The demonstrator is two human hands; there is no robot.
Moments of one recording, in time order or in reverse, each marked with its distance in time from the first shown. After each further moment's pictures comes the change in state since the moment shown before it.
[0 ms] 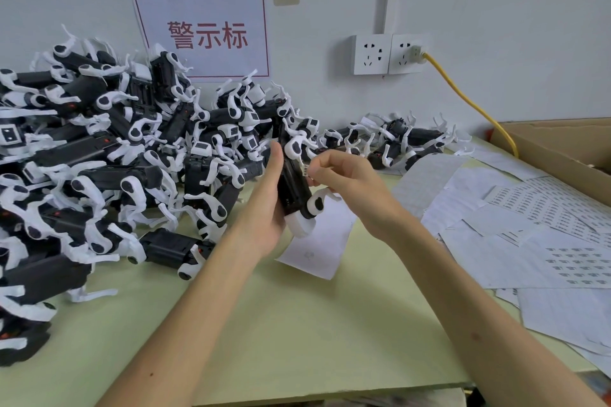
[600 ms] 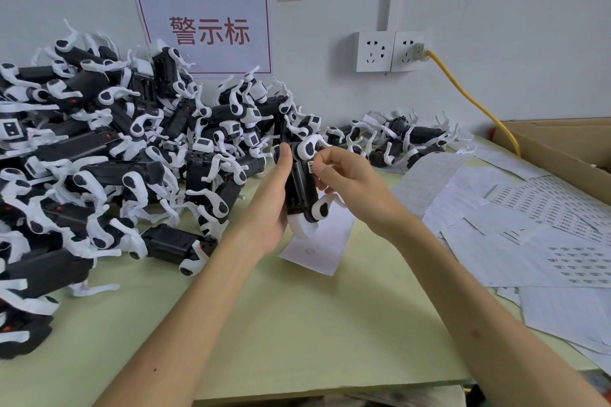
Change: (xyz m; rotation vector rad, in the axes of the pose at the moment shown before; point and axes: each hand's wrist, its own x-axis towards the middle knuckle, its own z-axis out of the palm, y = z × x) left_hand -0.006 0.002 0.007 0.067 0.002 0.020; right_hand 0.000 0.003 0.002 -0.107 -0.014 -0.037
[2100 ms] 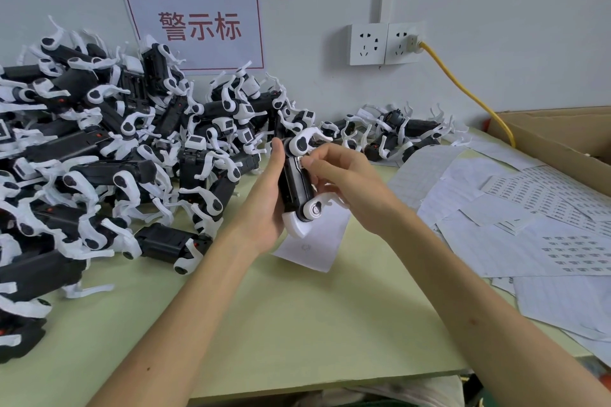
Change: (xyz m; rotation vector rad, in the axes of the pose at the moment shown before) left_hand -0.004 0.002 0.008 -0.133 -0.069 -0.025; right_hand 0.000 0.003 -0.001 0.260 0.010 0.117
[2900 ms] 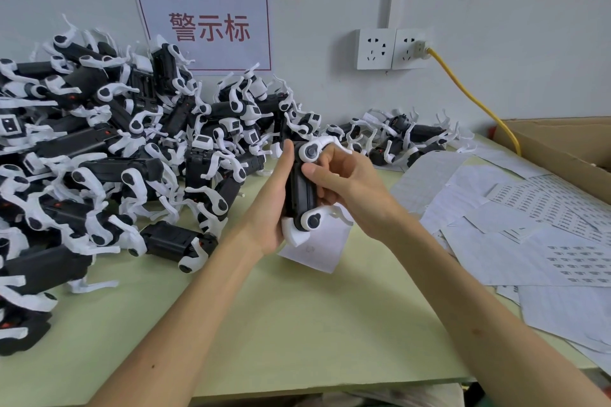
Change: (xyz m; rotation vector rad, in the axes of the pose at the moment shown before) left_hand -0.005 0.001 0.000 -0.035 -0.059 -0.051; right_hand 0.001 0.005 0.003 0.078 -0.070 -0.071
